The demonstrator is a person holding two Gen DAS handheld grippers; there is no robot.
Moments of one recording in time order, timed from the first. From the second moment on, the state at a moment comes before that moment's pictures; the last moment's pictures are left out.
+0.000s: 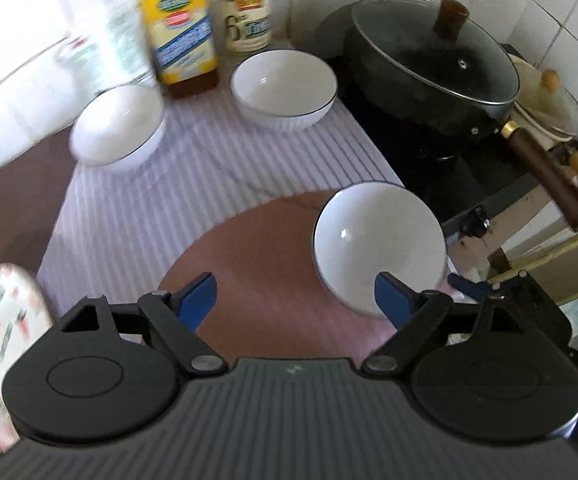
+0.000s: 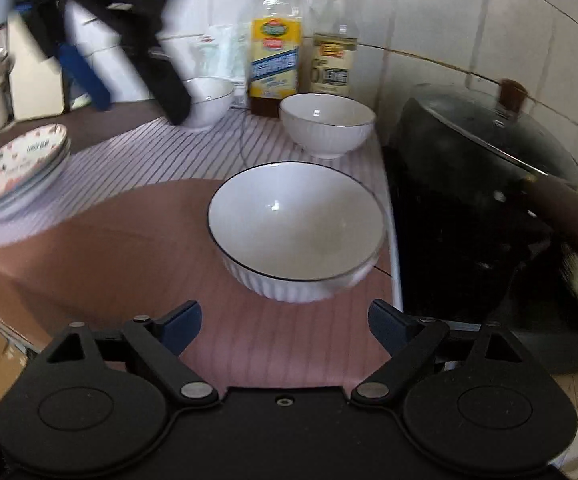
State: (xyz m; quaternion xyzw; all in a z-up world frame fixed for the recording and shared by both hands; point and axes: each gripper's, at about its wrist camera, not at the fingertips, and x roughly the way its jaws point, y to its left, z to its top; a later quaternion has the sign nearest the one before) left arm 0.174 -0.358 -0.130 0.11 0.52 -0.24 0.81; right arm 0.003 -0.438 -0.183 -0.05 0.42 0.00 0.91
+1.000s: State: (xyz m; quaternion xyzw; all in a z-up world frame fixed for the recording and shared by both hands) left arm 0.183 -0.332 -0.200 -0.01 0.57 -0.23 0.79; right arm 0.015 -0.433 -0.209 -0.01 0.35 0.04 0.94
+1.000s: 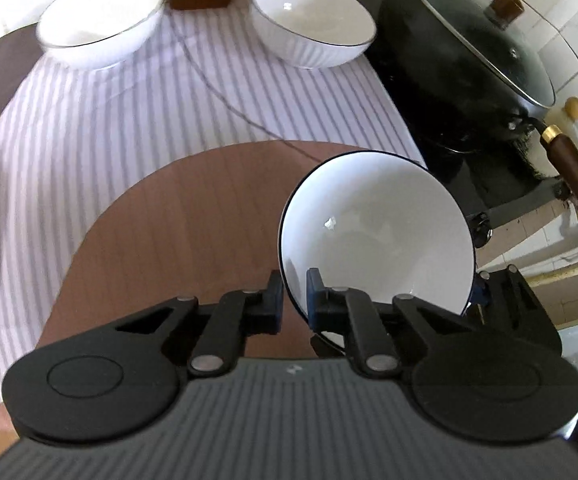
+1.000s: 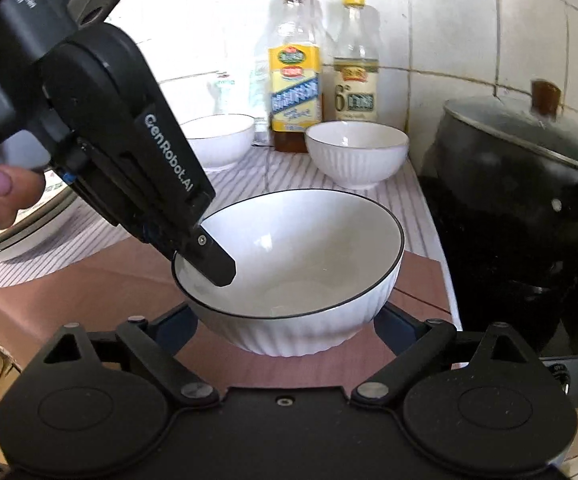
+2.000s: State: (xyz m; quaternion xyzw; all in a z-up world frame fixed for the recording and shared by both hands) left arm 0.166 -0.204 -0.200 -0.06 0.56 -0.08 0.82; right arm 0.070 -0.325 -0.231 -0.12 0.34 0.20 0.91
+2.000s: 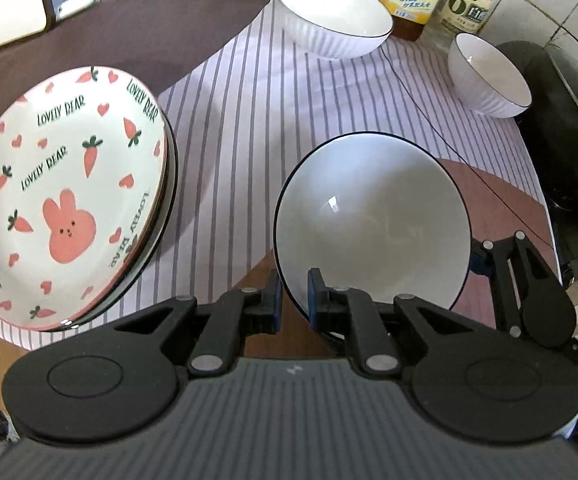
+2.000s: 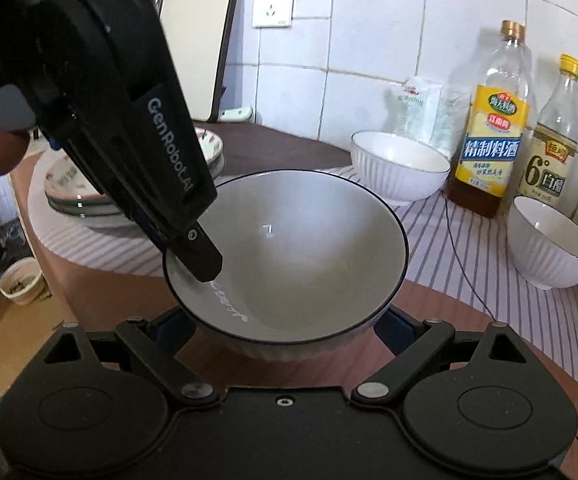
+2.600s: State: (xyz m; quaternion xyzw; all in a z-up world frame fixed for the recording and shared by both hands) left arm 0.142 -0.196 -0.148 -0.04 0.58 -0.11 0.81; right arm 0.051 -0.382 -0.158 0.10 0.47 0.22 0.85
